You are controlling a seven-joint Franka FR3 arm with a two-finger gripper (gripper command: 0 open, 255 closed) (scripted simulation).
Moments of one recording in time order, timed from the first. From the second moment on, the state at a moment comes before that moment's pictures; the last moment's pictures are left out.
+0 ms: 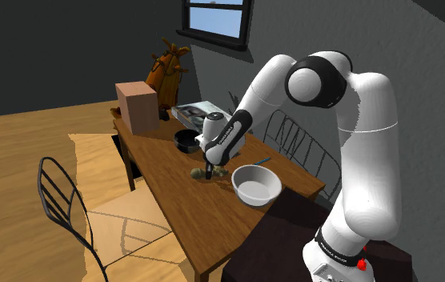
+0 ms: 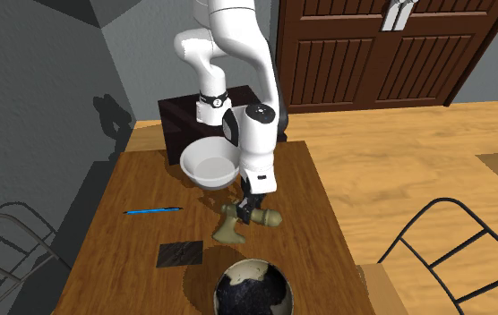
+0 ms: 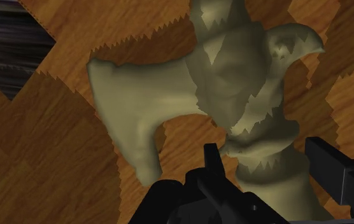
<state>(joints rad) 0.08 0.45 -0.12 -2.23 -0.13 2.80 -0.57</state>
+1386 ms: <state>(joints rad) 0.08 0.28 -0.13 -2.24 -0.13 2.64 -0.58</state>
